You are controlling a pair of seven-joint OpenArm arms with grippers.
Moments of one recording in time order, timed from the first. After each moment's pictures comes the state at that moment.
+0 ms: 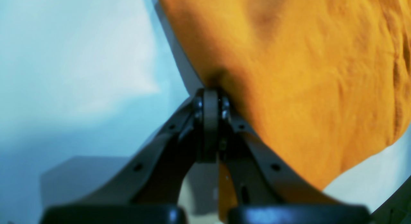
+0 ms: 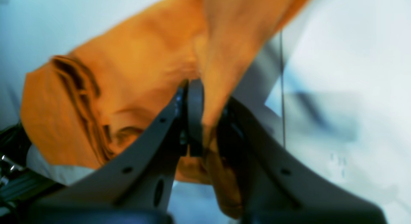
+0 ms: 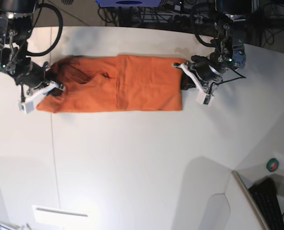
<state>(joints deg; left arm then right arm) 9.8 -8.9 -7.7 70.9 -14.8 -33.3 28.2 -10.7 6.8 16.5 82.0 35.3 14.1 -51.2</state>
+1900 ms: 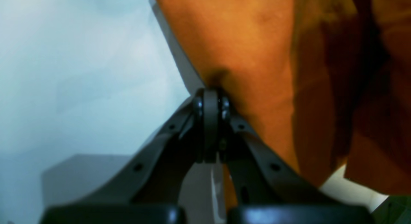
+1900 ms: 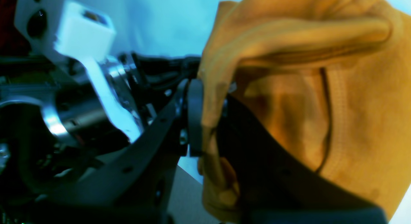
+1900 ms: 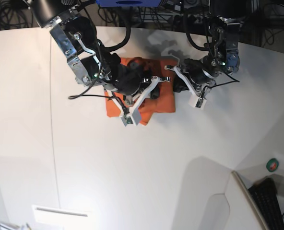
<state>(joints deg) 8.4 -7.3 -7.3 70.7 -13.9 -33.3 29.5 -2.7 2.7 -31.6 90.3 35.9 -9.1 -45.1</state>
